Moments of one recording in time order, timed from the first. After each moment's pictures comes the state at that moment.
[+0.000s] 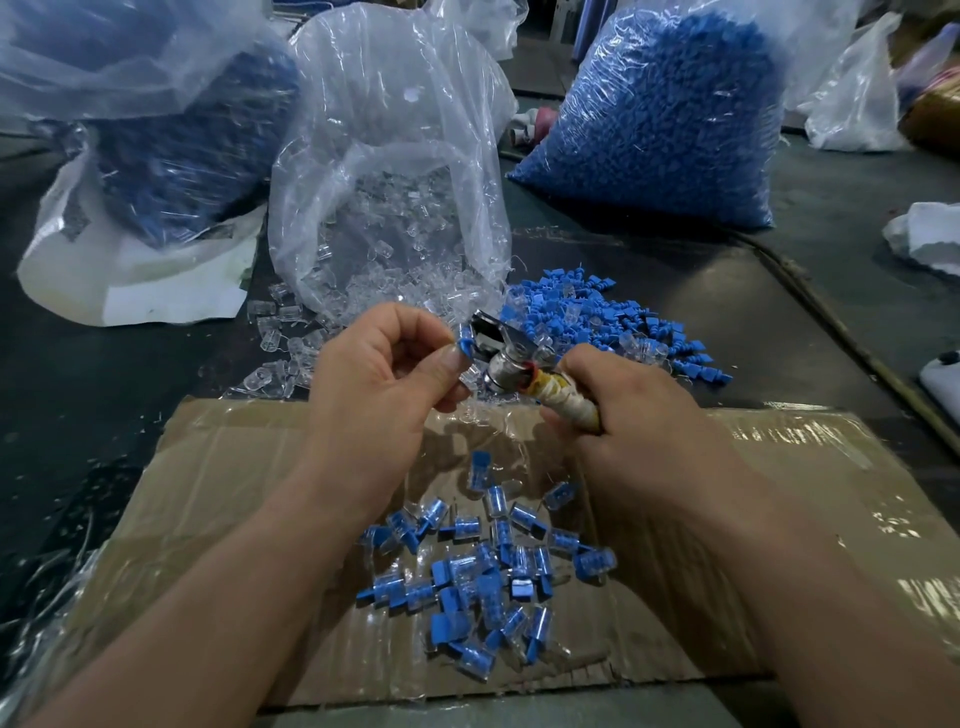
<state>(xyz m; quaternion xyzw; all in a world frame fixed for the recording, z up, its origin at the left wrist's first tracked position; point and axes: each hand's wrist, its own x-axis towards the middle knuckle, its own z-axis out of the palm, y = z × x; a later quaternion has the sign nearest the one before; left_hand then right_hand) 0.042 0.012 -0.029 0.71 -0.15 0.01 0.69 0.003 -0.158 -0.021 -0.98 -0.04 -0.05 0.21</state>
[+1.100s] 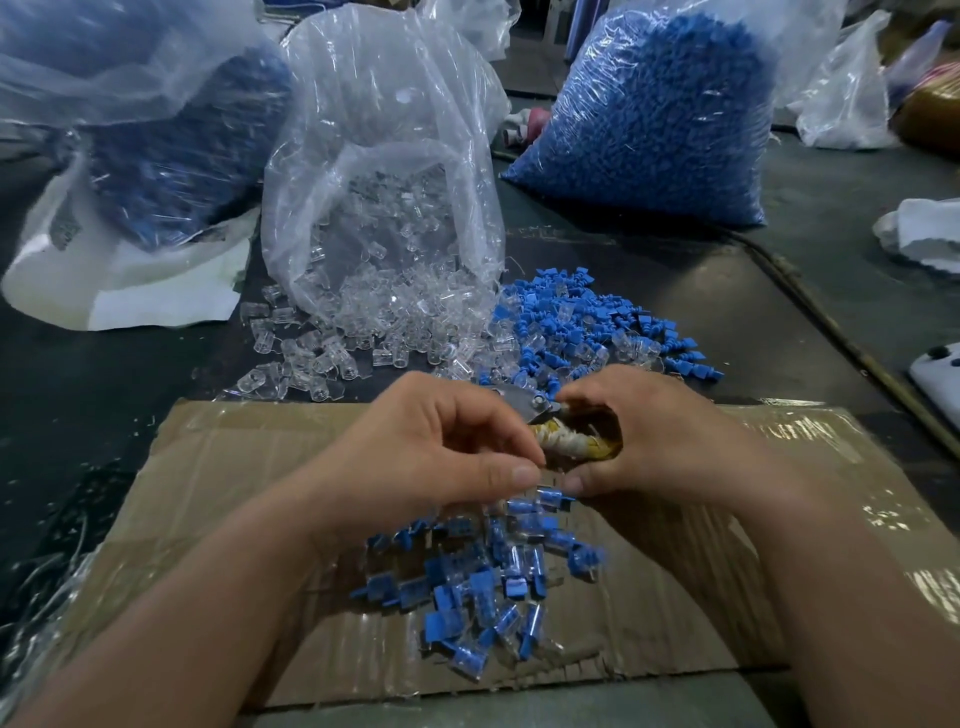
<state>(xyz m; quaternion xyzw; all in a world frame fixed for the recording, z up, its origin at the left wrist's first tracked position) 0.034 0.018 -0.021 0.68 -0.28 -0.29 0.61 0.009 -0.189 -0.024 -0.98 -0.04 0.11 0.14</state>
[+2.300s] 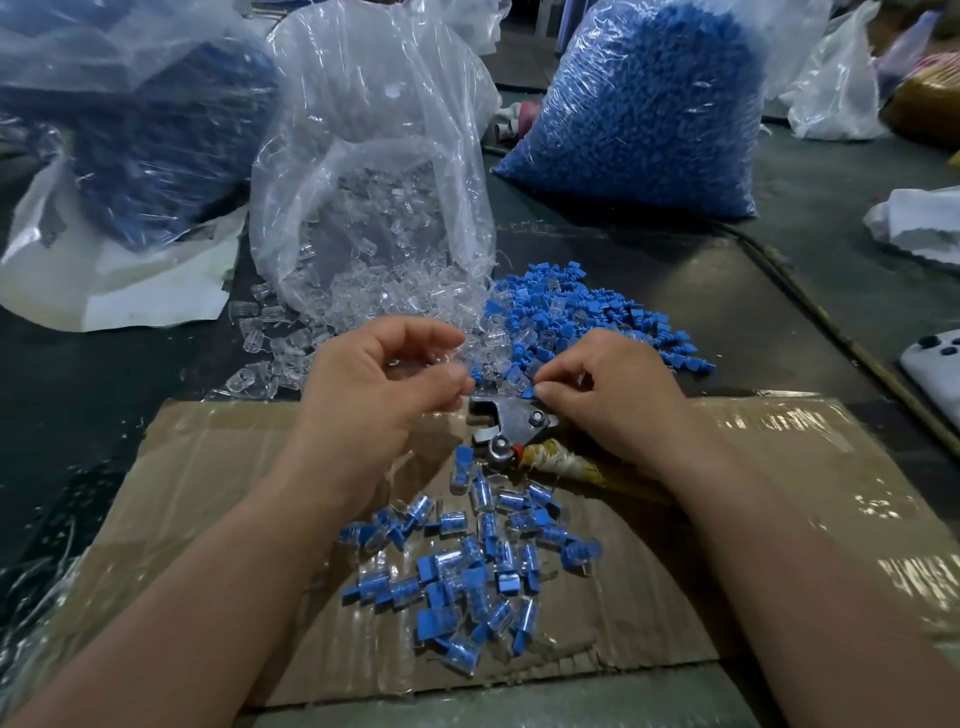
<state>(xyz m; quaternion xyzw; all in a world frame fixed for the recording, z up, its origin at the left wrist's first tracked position) 0.045 0.013 -0.031 0.70 -0.08 -0.09 0.70 0.031 -0.180 -0.041 -0.98 0.01 -0.04 0.18</state>
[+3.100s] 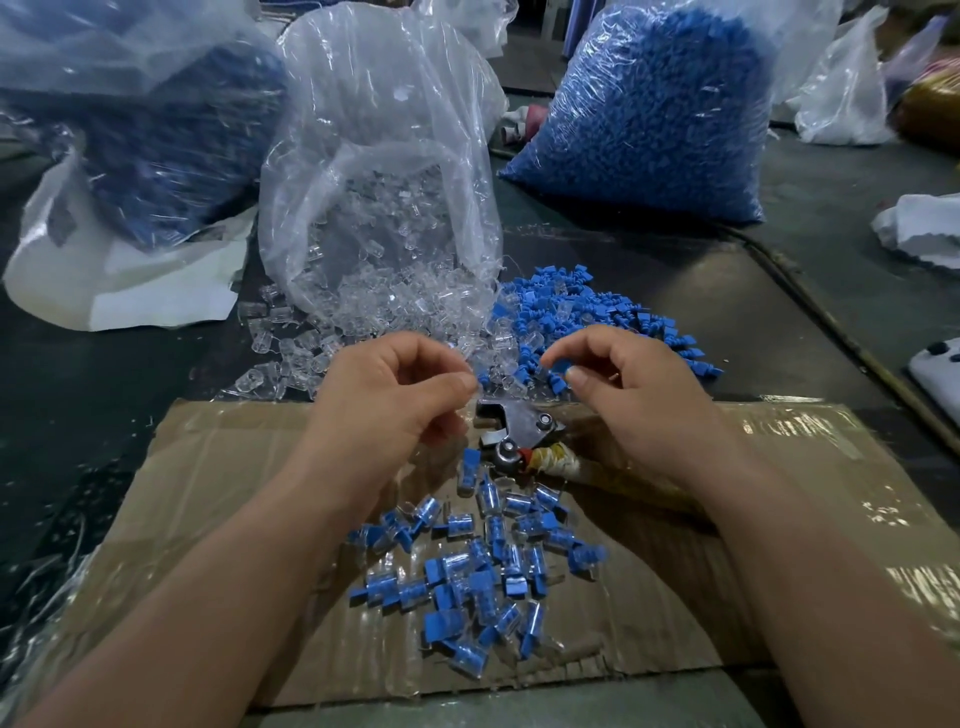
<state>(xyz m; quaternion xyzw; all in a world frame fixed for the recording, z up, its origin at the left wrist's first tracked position) 0.044 0.014 -0.028 0.73 -0.07 -0.13 0.67 0.014 -0.173 -0.026 -0.92 -0.01 -0.05 0.39</state>
